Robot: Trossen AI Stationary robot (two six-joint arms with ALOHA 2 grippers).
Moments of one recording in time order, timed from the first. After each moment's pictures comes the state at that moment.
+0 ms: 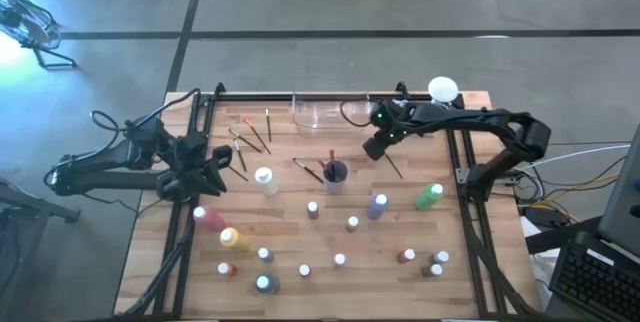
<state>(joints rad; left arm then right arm) 0.13 0.53 0.63 0.00 0.78 -0.69 -0.49 1.54 0.94 -0.55 0.01 0.35</state>
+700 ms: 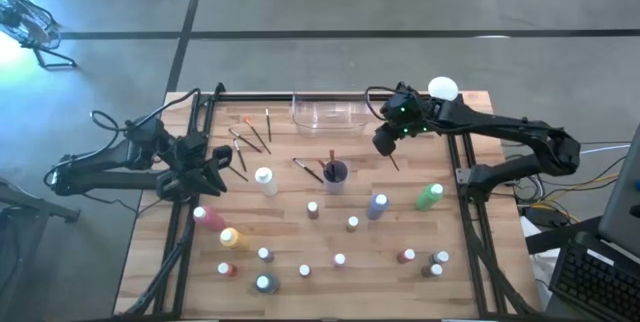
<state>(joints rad) 0.13 0.53 0.63 0.00 0.78 -0.69 -0.45 1.27 0.94 -0.54 -0.03 0.30</state>
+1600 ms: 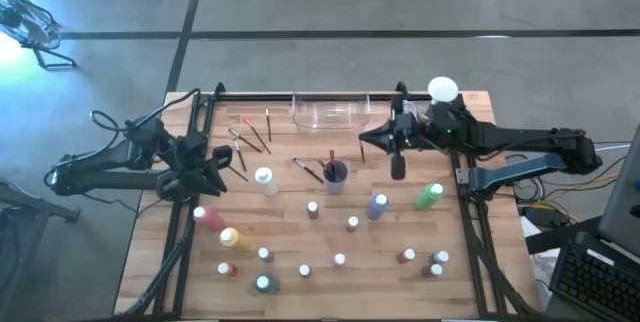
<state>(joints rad) 0.13 0.53 0.63 0.00 0.78 -0.69 -0.10 1.06 0.94 0.00 -0.03 -0.02</state>
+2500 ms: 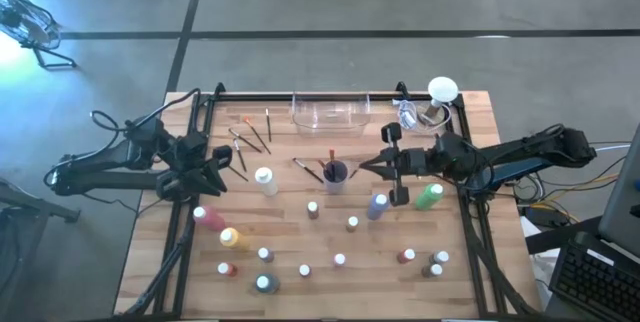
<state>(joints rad) 0.13 0.53 0.63 0.00 0.78 -0.69 0.04 1.13 0.58 0.83 -0.12 -0.19</state>
